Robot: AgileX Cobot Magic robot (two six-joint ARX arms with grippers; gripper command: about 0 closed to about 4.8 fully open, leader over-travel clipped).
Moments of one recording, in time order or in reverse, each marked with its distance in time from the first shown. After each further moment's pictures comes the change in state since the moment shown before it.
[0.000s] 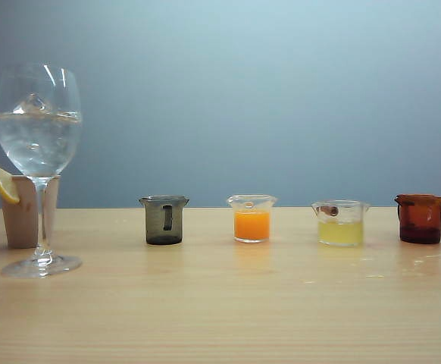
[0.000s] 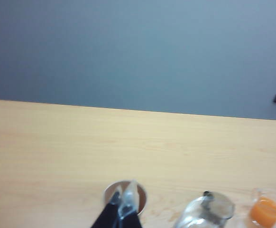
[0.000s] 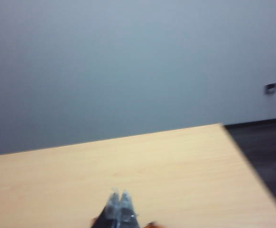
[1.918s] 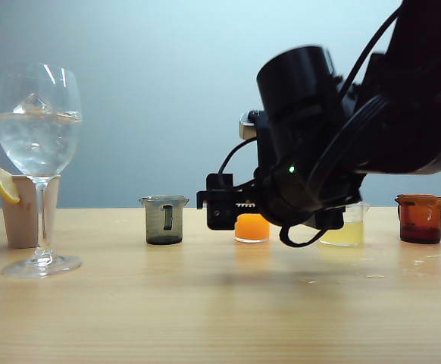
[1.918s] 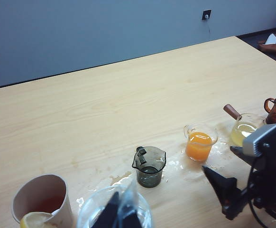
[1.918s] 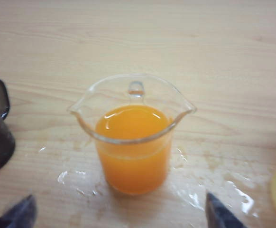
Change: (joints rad) left arm -0.406 0.328 0.202 -0.099 -0.080 0.131; right arm 0.698 1.409 0.095 0.968 0.506 0.025
